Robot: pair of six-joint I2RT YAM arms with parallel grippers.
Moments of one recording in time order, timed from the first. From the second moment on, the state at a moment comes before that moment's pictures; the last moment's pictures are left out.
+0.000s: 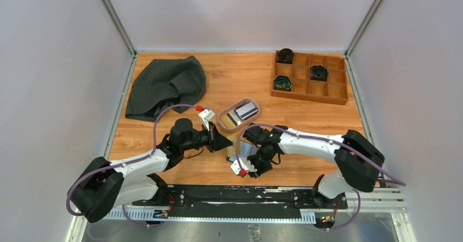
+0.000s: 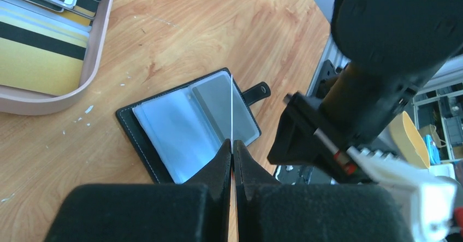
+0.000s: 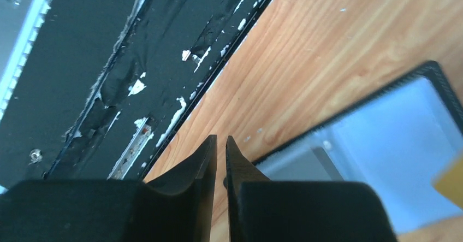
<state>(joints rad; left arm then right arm) -0.65 1.11 0.29 0.57 0.54 -0.57 0.95 1.44 0.82 -0.78 -0.65 -1.16</state>
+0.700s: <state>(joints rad) -0.64 1.13 0.28 0.57 0.54 -0.57 0.83 1.47 0.80 -0.74 -0.38 -1.13</state>
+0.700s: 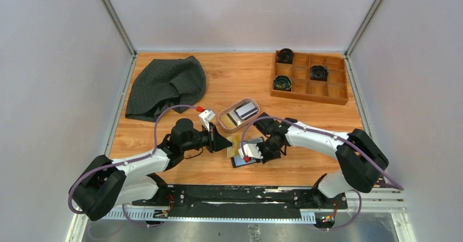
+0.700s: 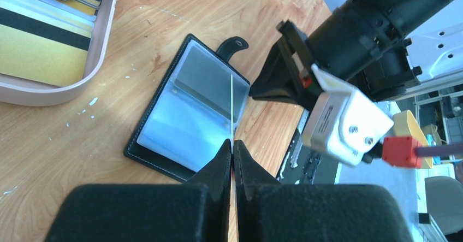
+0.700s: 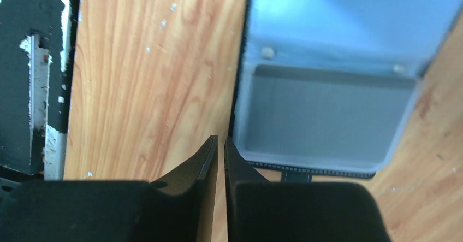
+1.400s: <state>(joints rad) -0.64 1.13 0.09 0.82 0.45 -0.85 0.58 1.42 0.96 -0.94 -0.71 -1.09</state>
